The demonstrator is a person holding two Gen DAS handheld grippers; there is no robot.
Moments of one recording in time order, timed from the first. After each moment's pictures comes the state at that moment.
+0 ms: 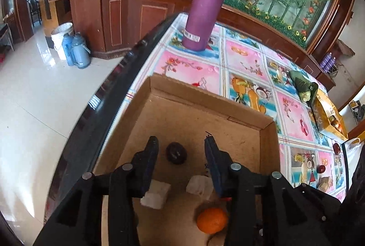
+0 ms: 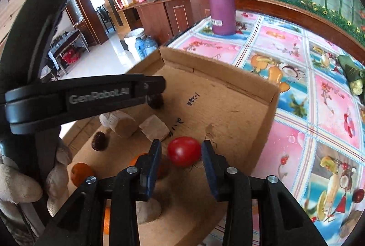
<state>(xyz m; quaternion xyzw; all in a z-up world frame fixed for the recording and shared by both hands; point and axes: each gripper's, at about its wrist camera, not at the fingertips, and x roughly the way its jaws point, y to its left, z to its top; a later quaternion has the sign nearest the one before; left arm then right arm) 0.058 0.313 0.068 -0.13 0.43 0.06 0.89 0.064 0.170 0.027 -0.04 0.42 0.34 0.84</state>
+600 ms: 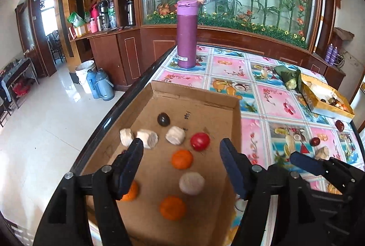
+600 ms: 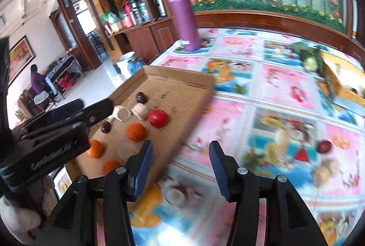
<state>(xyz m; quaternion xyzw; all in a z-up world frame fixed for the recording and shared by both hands) -0.055 0.212 0.103 -0.04 0.35 0.12 0.93 0.000 0.062 0.056 0.02 0.38 0.30 0.87</state>
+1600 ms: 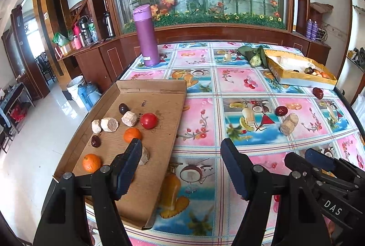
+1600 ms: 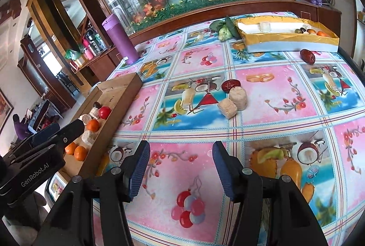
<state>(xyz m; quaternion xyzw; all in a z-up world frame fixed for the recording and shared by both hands) -0.086 0.110 0.099 0.03 0.35 0.09 0.93 -0.051 -0.077 0.032 0.14 0.38 0.18 0.89</state>
